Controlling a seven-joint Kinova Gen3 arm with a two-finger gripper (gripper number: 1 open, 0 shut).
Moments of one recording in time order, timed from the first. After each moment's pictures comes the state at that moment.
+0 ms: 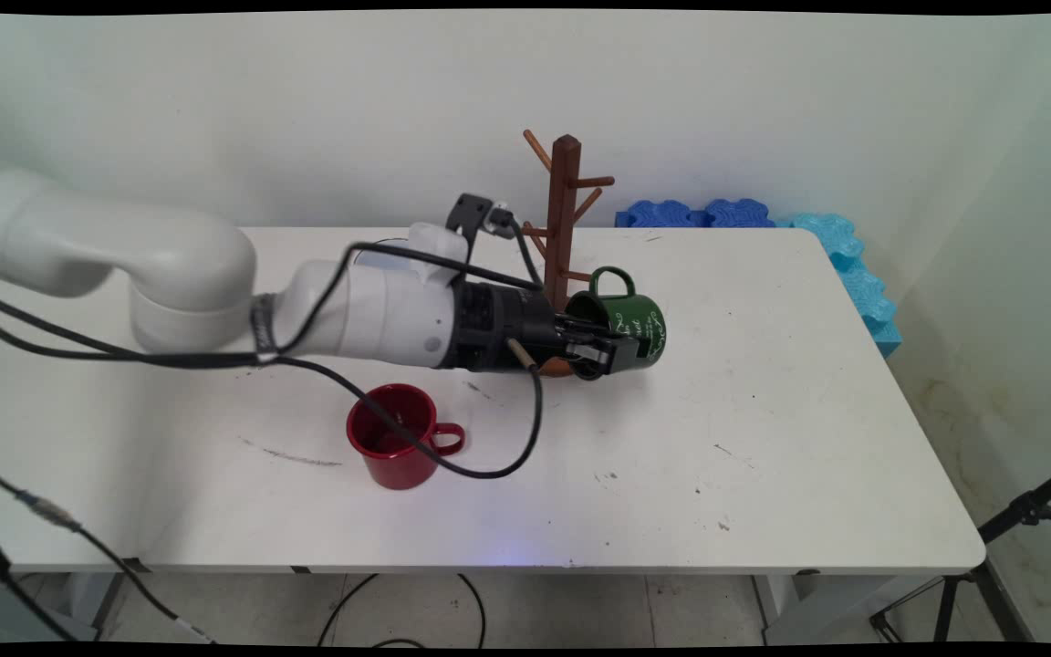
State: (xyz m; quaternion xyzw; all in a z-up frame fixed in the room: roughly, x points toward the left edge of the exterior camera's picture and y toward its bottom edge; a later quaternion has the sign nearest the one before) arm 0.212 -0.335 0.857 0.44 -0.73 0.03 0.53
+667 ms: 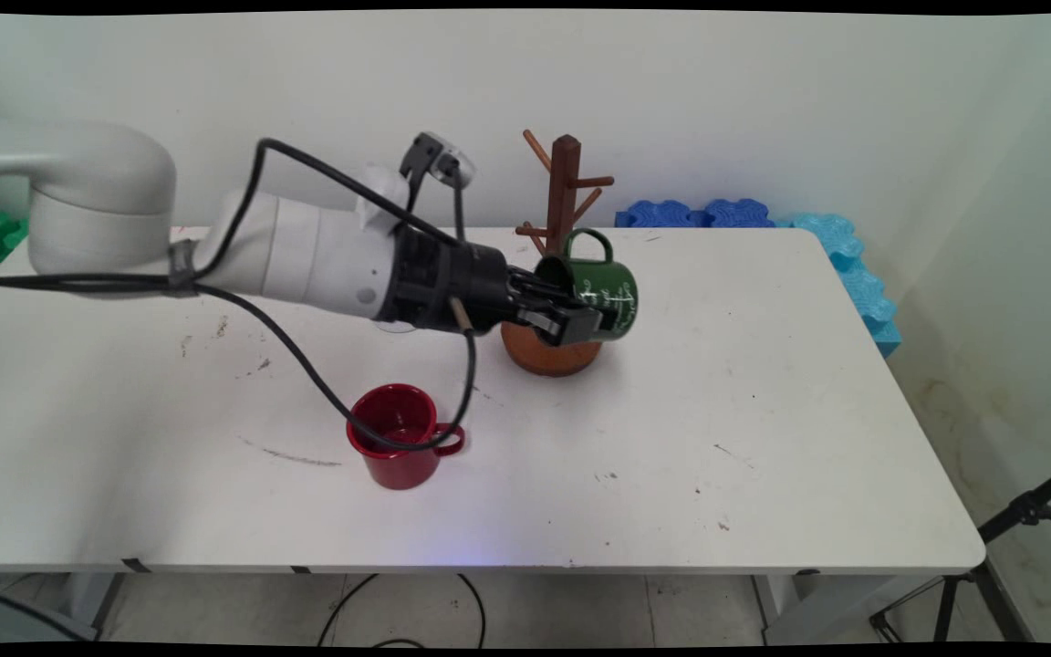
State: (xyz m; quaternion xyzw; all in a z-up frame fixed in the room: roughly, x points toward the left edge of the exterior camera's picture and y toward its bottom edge) arm 0.252 -0.333 0.906 0.39 -0.76 0.05 0.51
